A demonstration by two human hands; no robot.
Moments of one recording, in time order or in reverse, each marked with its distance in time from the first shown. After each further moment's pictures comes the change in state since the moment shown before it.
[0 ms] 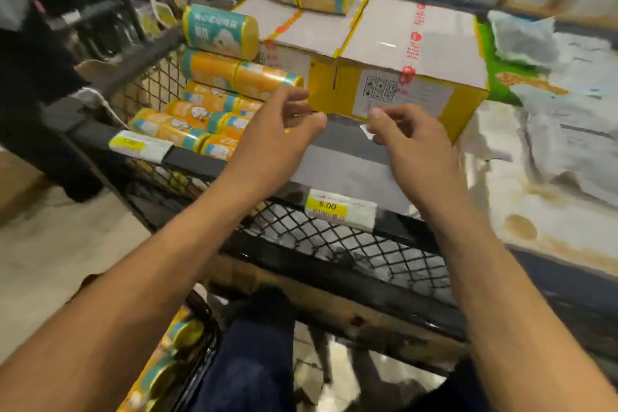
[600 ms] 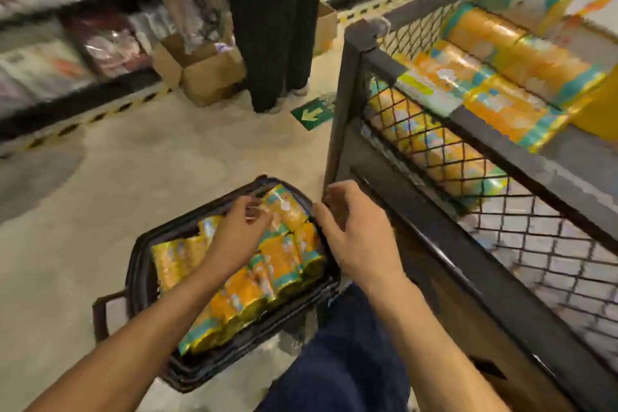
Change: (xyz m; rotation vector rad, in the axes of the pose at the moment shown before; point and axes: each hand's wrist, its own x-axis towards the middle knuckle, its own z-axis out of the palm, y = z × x) left_hand -0.257 -0.238 -0.195 0.137 0.566 -0.774; right_hand -0.170 -0.011 0.284 -0.229 -0.706 -0.318
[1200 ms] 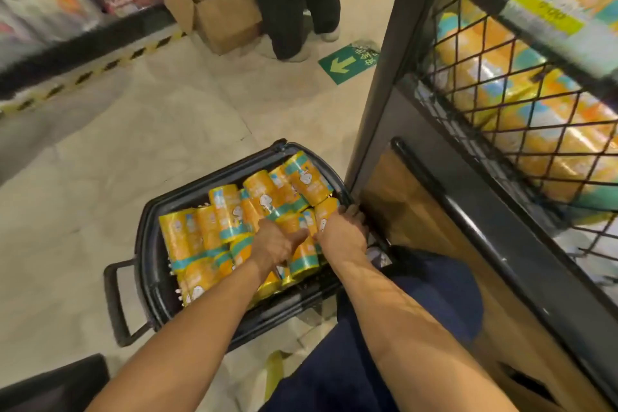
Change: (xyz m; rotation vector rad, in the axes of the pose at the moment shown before) left_hand 0.062 -0.134 0.089 0.066 -0.109 -0.493; right_hand 0.054 0.127 0.205 -0.640 -0.460 0.391
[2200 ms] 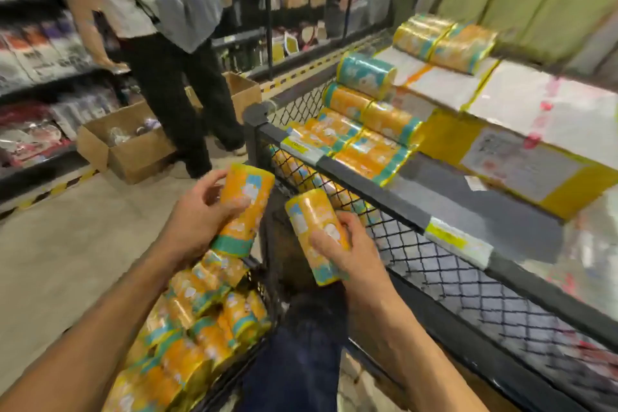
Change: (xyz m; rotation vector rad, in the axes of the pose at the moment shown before) left_hand -0.233 0.209 -0.101 -0.260 -0.186 0.932; right_hand -0.233 0.154 -0.225 1.347 0.341 -0.236
